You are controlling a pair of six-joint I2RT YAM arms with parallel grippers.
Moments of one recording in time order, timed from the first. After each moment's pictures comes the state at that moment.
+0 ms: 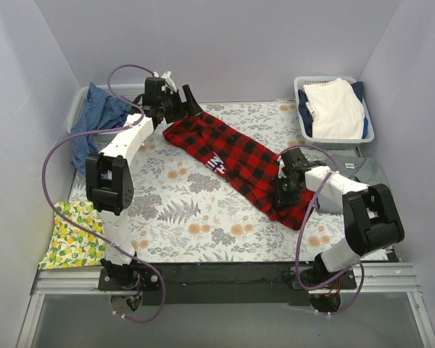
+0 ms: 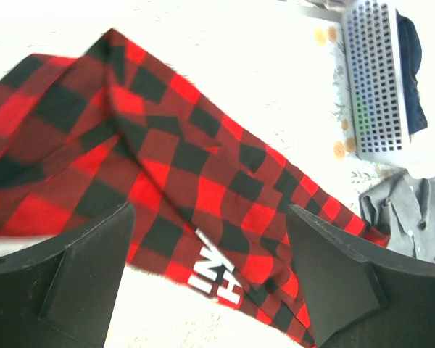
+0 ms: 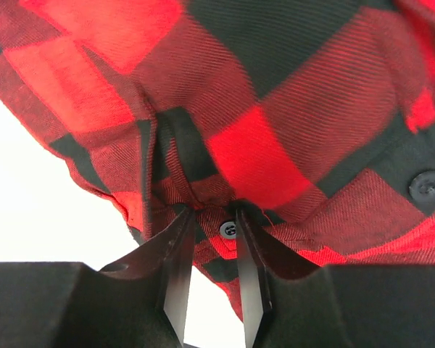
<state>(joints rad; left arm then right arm) -0.23 2.02 1.78 -0.31 0.34 -0.48 0.34 1.54 0.85 -0.60 -0.19 0.18</state>
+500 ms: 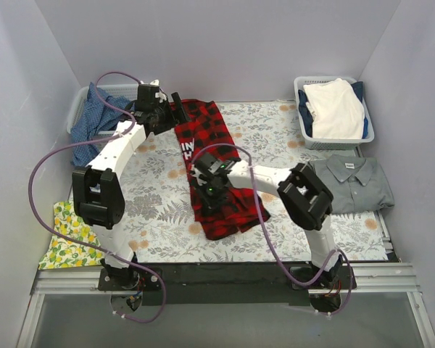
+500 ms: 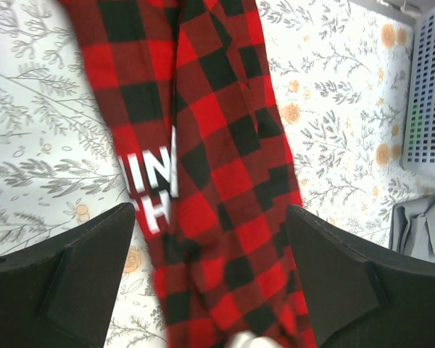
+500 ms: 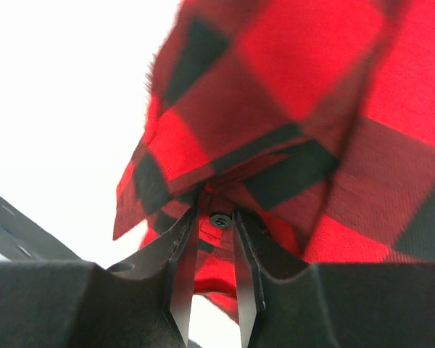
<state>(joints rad) -0.22 1.84 1.61 -0.43 0.16 -0.52 0.89 1.97 1.37 -0.66 -0.28 0.29</state>
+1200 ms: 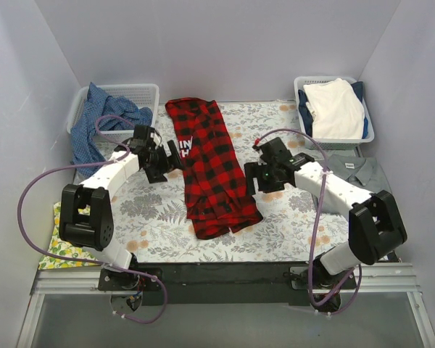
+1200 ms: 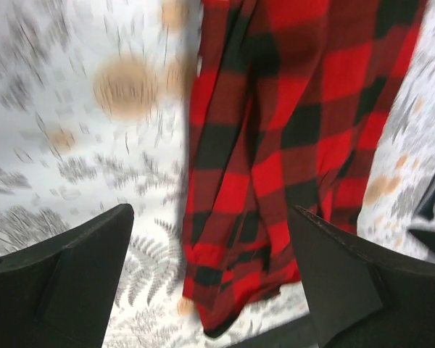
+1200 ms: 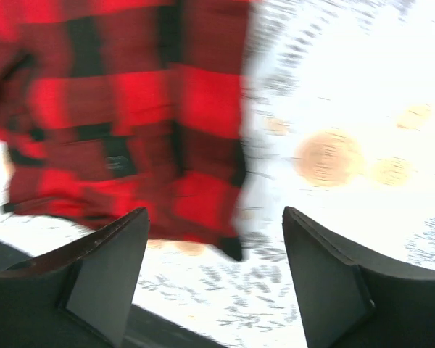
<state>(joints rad) -0.19 1.60 1.16 -0.54 0.25 -0.57 0.64 1.48 1.08 -0.62 -0.12 0.35</state>
